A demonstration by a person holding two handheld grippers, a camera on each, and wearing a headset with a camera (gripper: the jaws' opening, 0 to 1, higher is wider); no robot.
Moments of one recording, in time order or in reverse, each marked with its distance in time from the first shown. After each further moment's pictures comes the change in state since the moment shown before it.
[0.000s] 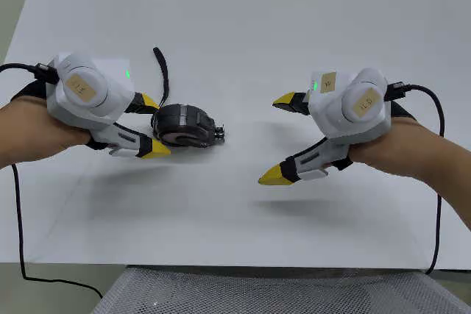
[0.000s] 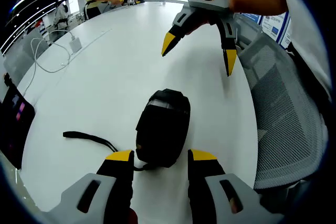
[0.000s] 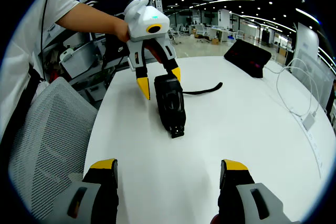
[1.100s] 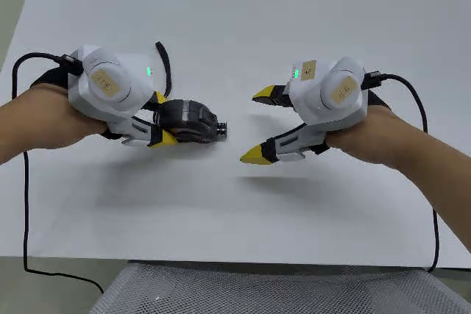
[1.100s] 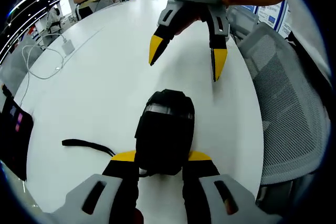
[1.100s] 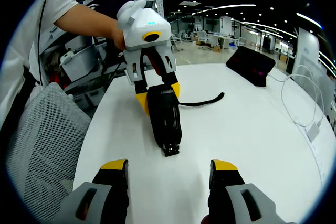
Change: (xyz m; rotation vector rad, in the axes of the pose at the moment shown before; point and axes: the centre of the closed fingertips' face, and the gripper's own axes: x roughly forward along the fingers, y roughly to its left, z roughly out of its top) left arm 0.011 0.002 0.001 0.071 0.055 -0.001; right arm 0.025 -0.011 0.023 -0.027 -0.072 0.001
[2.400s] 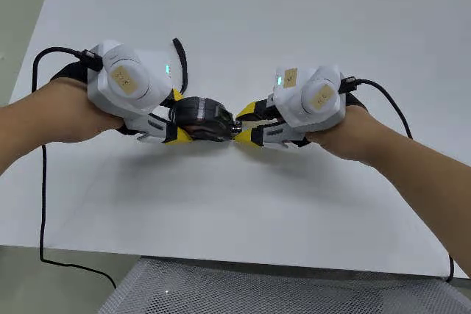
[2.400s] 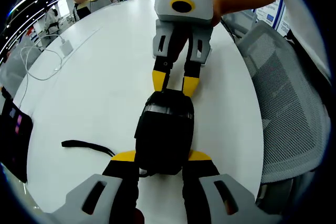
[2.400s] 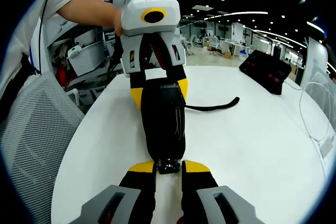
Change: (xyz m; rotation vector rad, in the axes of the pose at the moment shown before) left arm 0.000 0.000 0.000 0.014 0.005 -0.009; right arm 0.049 -0.003 -0.001 -0.078 -0.024 0.066
